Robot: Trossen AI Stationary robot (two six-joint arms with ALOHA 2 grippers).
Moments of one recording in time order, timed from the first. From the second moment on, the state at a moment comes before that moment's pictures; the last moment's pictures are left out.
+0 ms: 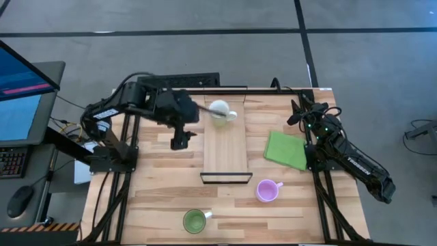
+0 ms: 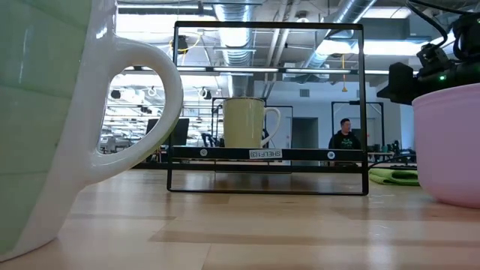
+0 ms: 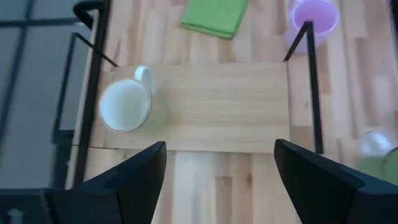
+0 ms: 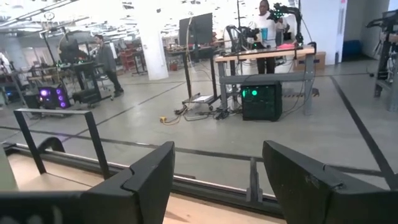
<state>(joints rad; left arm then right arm) -0.03 1.71 2.33 -1.57 -0.15 0.00 -0.78 0.04 0.01 0.04 0.31 0.08</state>
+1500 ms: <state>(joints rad) -0.14 0.62 0.56 -0.39 -0.16 -0.01 -0.78 0.04 0.01 0.04 0.31 0.09</state>
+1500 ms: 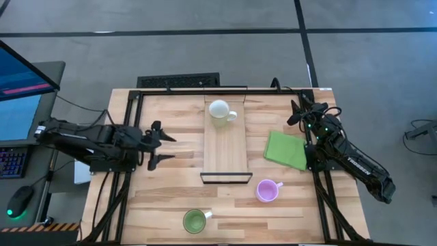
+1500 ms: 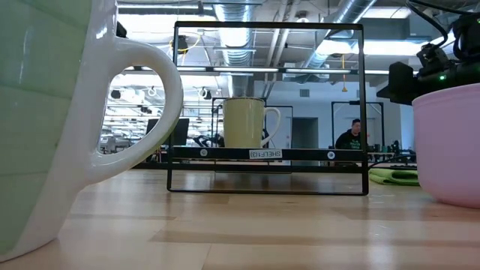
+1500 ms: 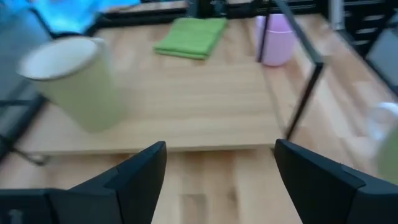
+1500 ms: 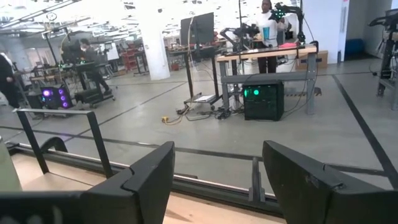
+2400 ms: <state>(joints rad) -0.14 0.66 0.49 -0.30 -0.05 0.00 -0.78 0.04 0.01 0.04 0.31 0.07</state>
